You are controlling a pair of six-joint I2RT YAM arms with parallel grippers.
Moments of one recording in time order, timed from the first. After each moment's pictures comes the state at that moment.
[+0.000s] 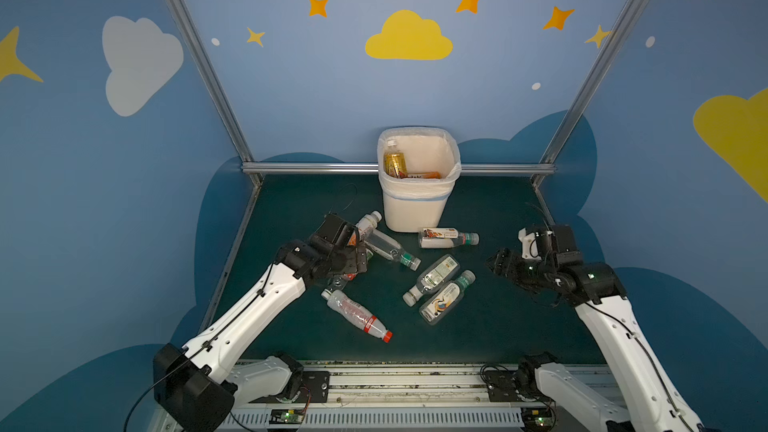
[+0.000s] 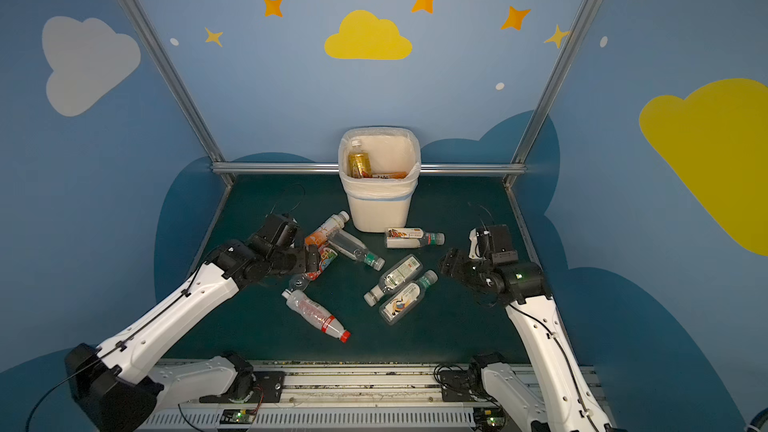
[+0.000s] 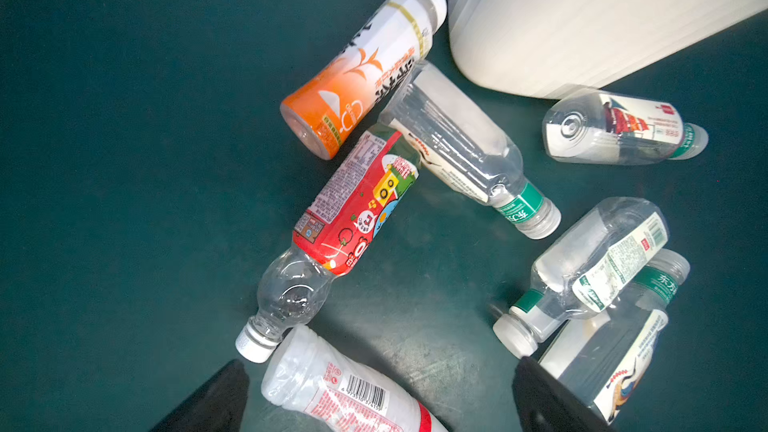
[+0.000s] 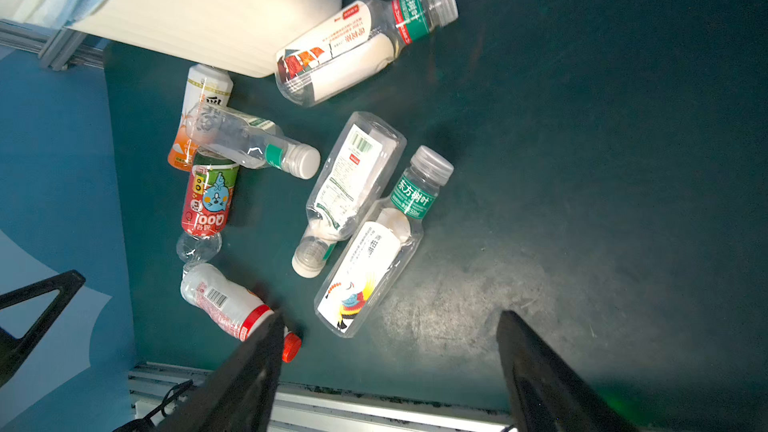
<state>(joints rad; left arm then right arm) -0.54 1.19 1.09 -0.91 -0.11 -0.62 0.23 0.91 1.04 -1.08 -0.21 0.57</state>
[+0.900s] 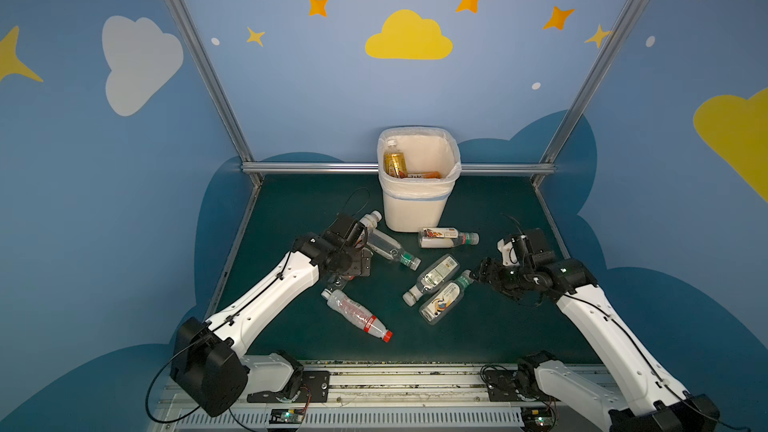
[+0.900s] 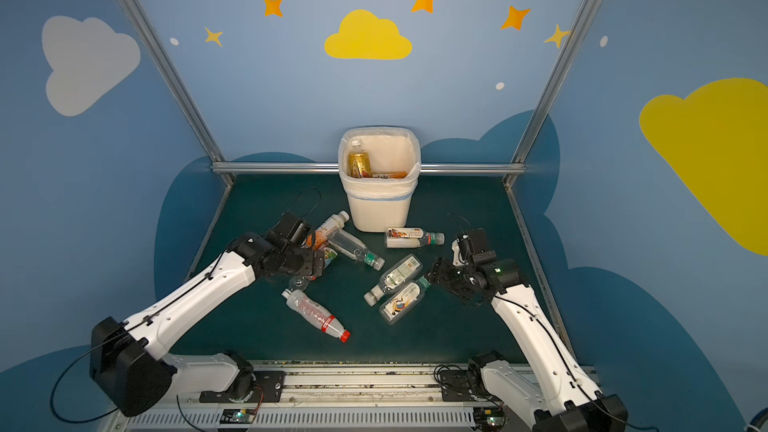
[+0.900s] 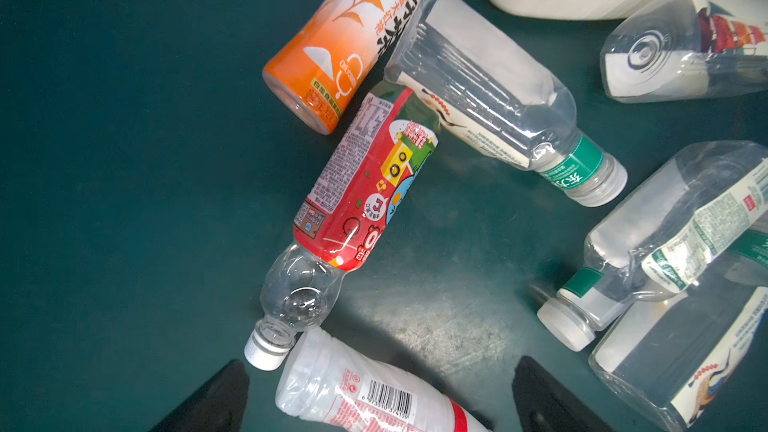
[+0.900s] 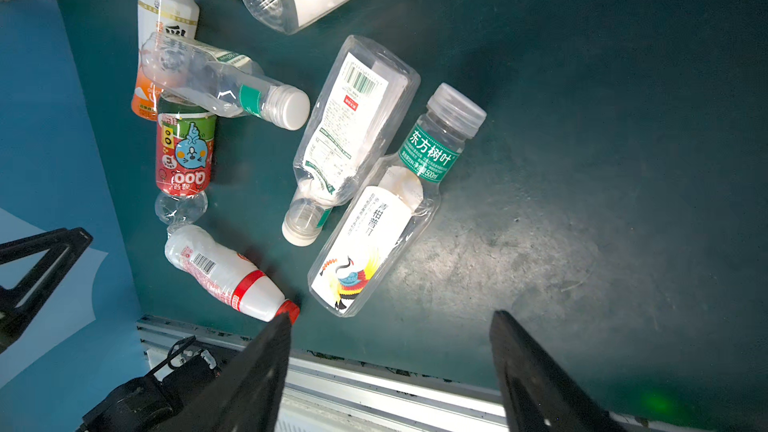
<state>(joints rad) -0.55 1.33 1.13 -0.94 -0.13 -0.51 0.34 1.00 0.93 -1.00 -0.26 0.64</state>
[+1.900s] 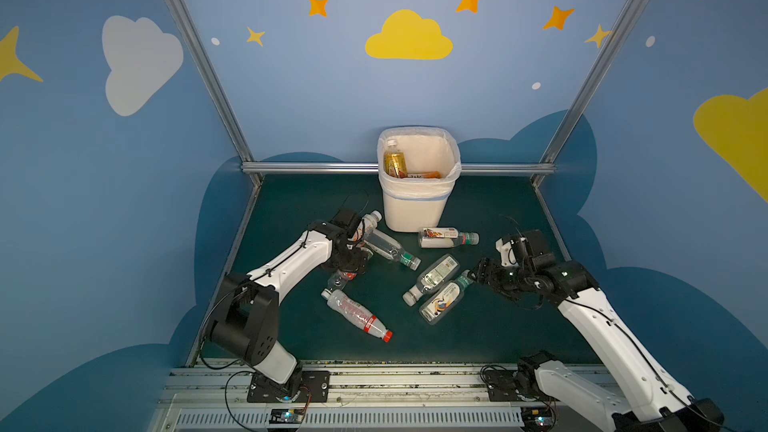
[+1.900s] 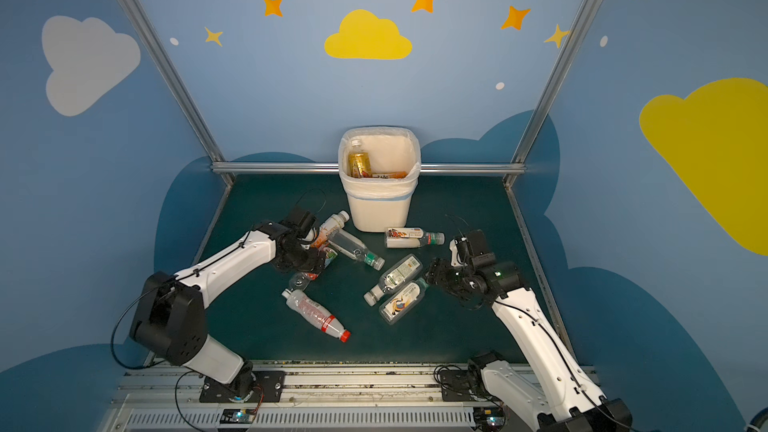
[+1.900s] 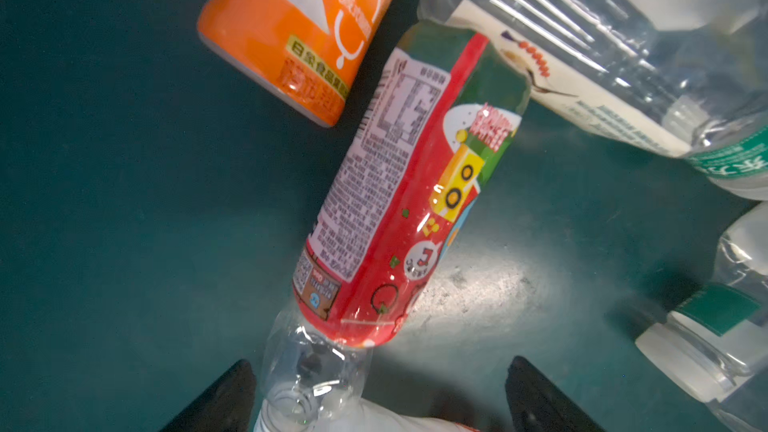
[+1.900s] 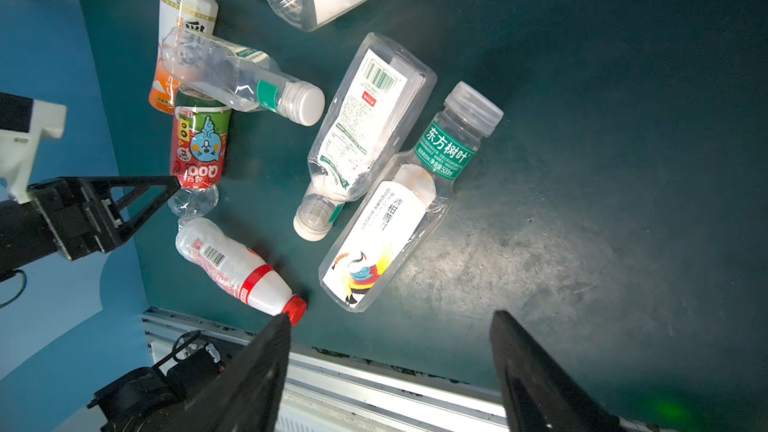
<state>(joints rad) -0.40 1.61 1.17 -0.89 -0.02 -0.29 0.37 0.96 0.93 -0.99 -0.25 0.65</state>
